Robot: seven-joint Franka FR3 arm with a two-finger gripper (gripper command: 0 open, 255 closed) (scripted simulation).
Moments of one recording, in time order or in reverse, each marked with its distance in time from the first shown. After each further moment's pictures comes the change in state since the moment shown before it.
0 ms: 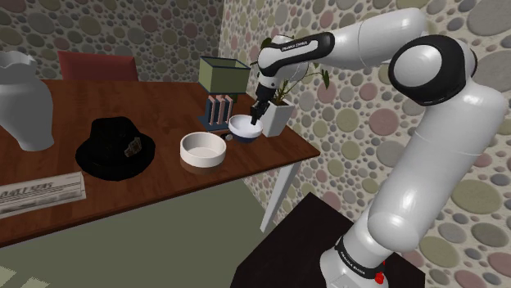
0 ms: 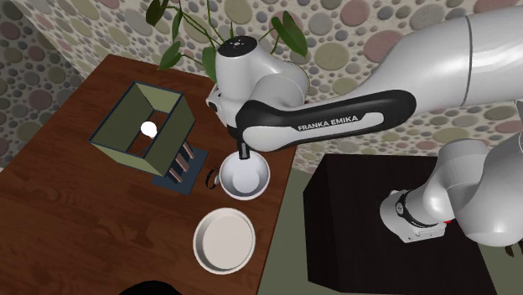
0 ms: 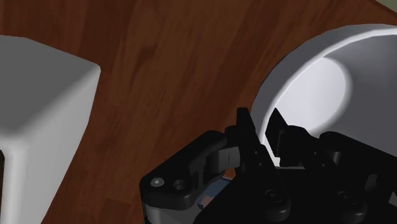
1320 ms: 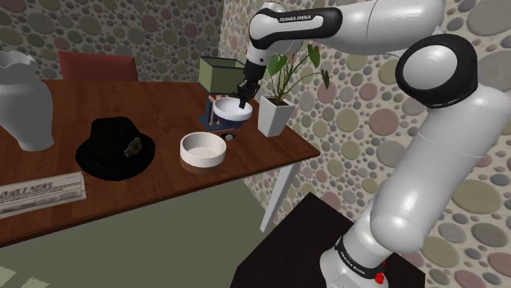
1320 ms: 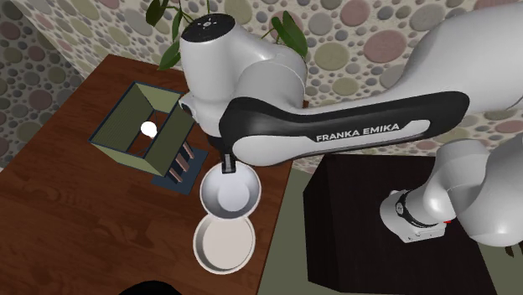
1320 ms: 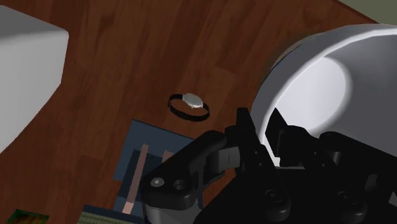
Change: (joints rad) arm 0.069 -0.022 0.057 0.182 -0.023 -0.185 0.159
